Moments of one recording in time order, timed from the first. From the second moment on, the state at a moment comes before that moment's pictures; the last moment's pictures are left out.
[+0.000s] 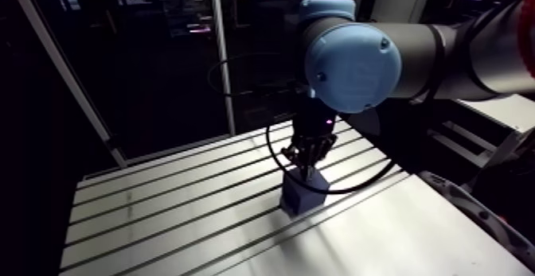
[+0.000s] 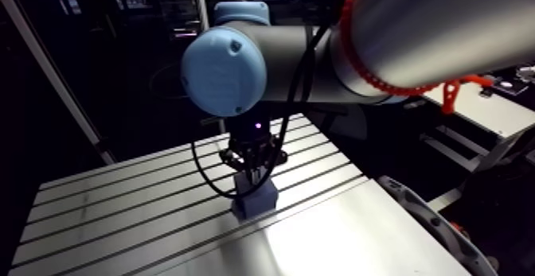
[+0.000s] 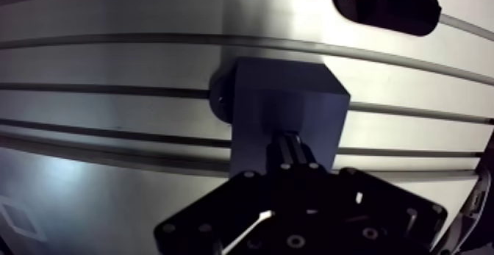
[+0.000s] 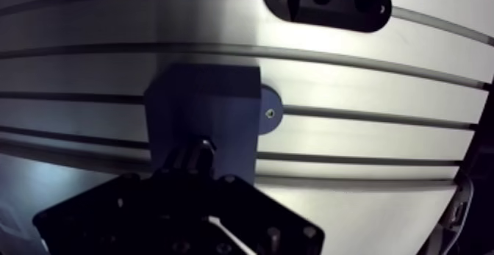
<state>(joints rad) -0.47 -1.37 2.01 -2.10 -1.59 -2.11</state>
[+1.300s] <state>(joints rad) -0.47 -1.36 2.00 -2.10 -1.59 -2.12</state>
